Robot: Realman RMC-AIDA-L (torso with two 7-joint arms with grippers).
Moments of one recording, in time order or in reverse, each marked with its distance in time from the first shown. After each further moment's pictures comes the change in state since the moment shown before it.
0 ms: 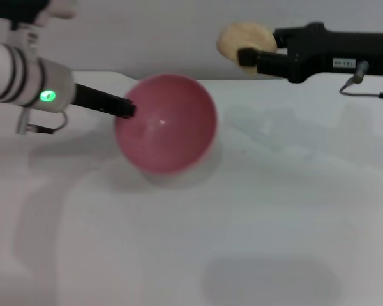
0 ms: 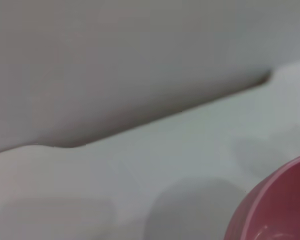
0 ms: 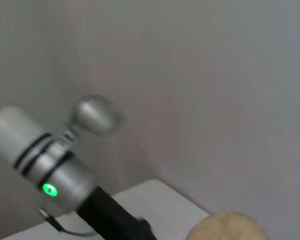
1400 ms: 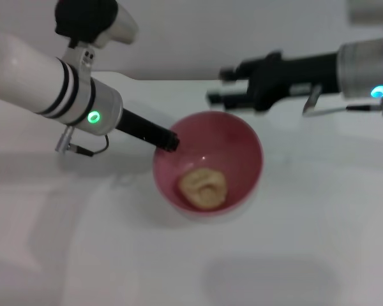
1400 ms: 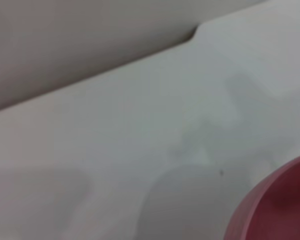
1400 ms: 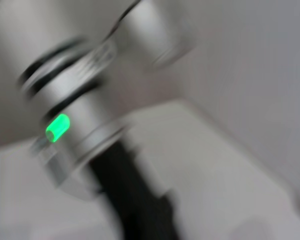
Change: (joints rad) left arm -0.044 -0.009 0.179 -0.015 -0.074 0.066 -0.067; right arm 0.038 0.014 -0.177 -0.024 -0.159 0.105 0.097
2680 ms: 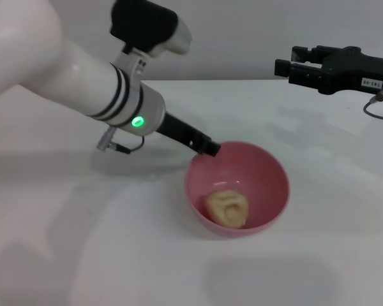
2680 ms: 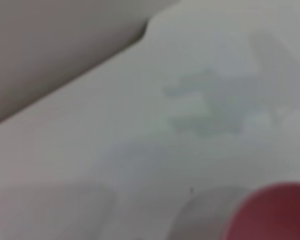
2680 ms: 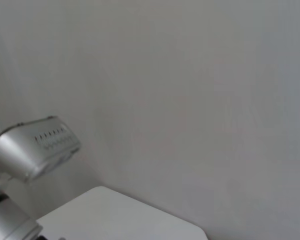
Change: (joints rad) left arm -0.078 0.000 0.208 -0.071 -0.039 -0.173 -0.015; right arm -0.142 -0.005 0.232 0.132 0.204 0.017 -0.138
